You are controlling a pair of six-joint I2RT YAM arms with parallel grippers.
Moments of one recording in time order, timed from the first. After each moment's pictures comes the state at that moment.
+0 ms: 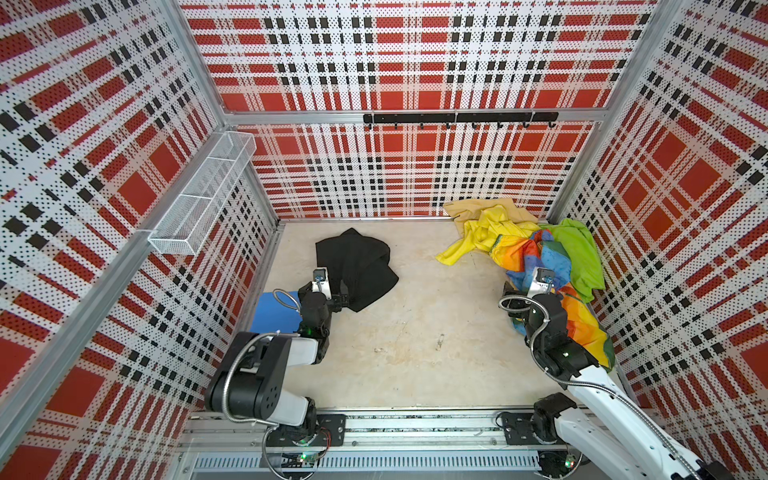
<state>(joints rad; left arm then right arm) -0.14 1.50 0.31 0.95 -0.25 0.05 0.32 0.76 0.45 -0.04 0.47 0.23</state>
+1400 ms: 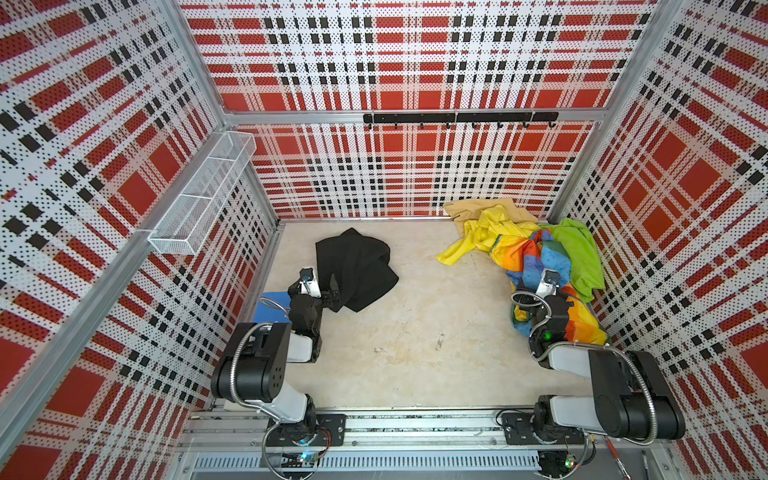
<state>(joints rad) -0.01 1.57 0.29 1.15 -0.11 0.00 -0.03 1.35 0.24 0.93 0.21 0.02</state>
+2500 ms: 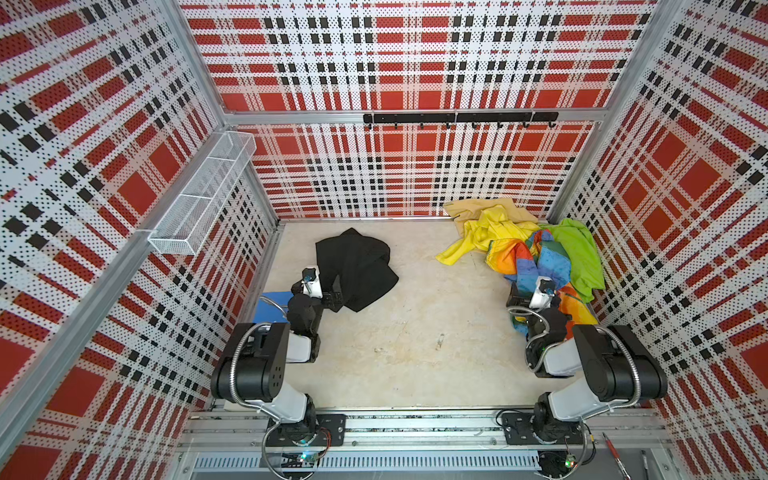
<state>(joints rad) 0.02 1.57 0.29 1.15 0.06 0.01 -0.02 1.57 0.11 1.38 0.12 0.02</state>
